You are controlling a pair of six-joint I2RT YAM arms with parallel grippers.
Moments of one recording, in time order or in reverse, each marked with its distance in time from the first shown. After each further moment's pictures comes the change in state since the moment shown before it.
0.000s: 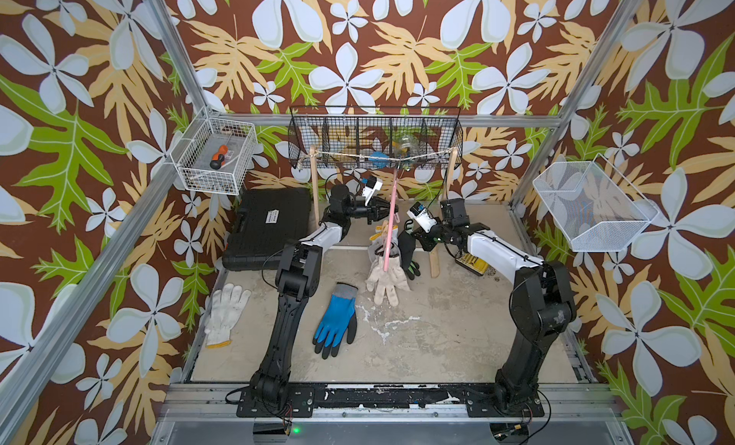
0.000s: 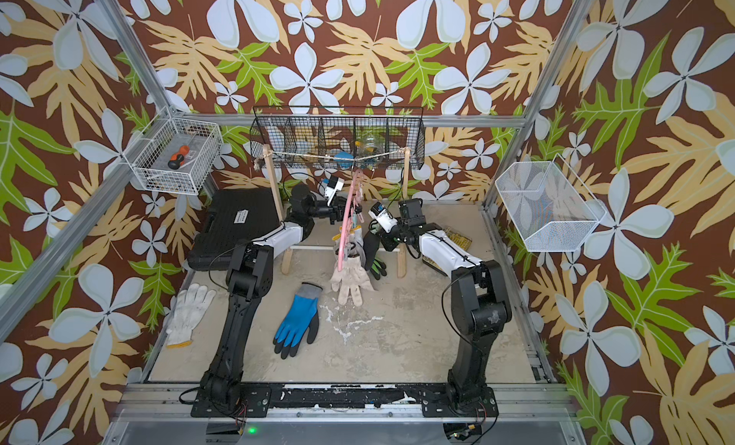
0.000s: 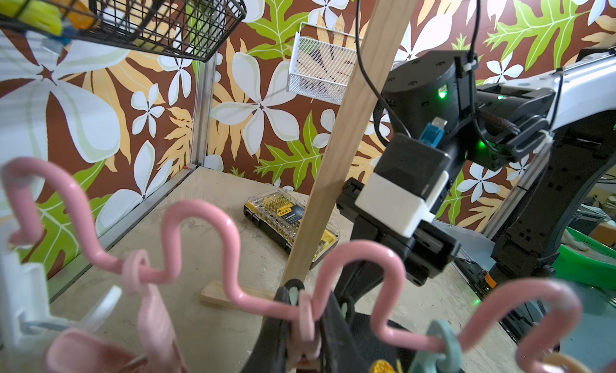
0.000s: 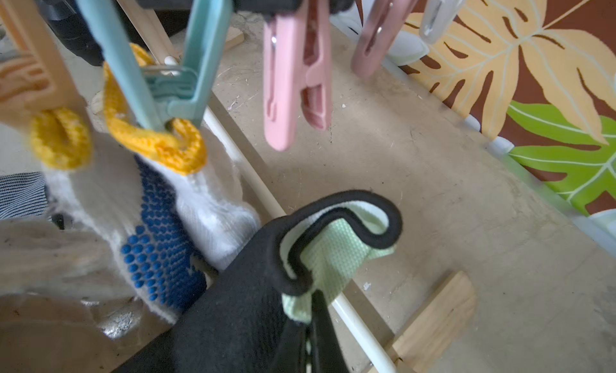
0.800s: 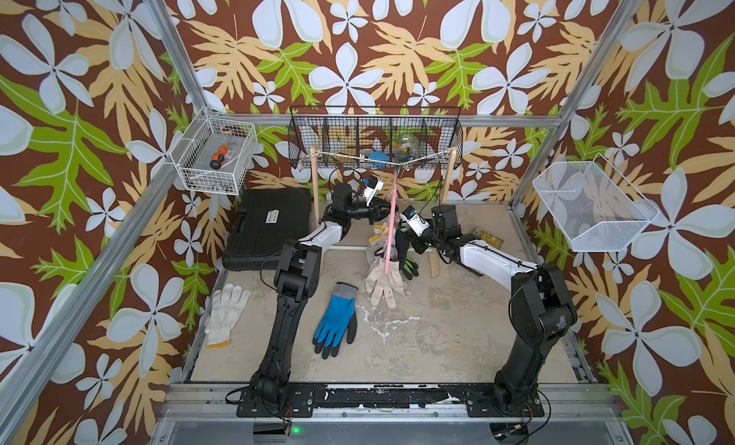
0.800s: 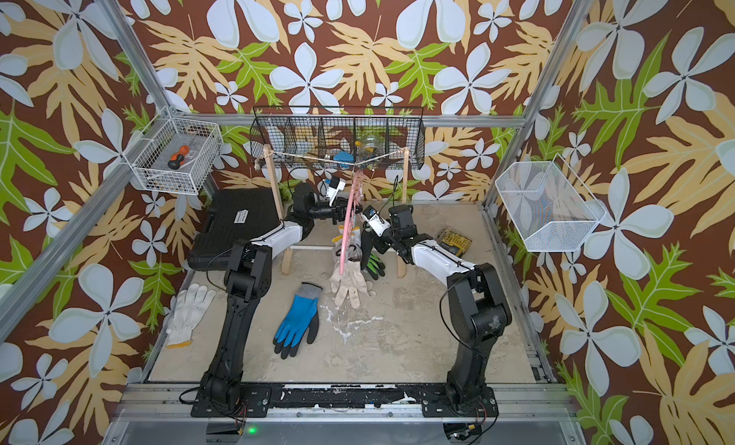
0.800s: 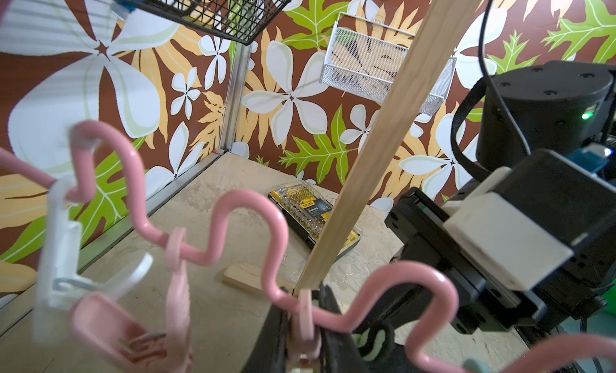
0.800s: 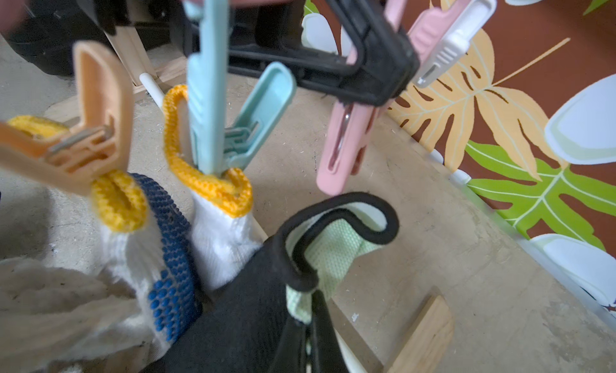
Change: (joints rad) left arm -0.005 -0.032 -0.021 -0.186 -0.109 0.128; right arm 0.076 -0.022 -0.100 0.218 0.148 0.008
